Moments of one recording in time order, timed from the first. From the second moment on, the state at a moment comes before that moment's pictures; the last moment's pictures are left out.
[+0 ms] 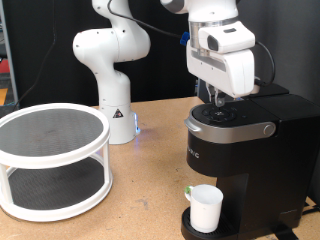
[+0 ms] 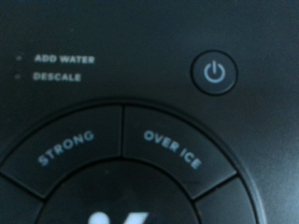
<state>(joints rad) 0.15 -0.13 0.03 -2.20 0.14 2.18 -0.70</state>
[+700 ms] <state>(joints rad) 0.15 -0.10 0.03 -2.21 0.12 2.20 -0.68</state>
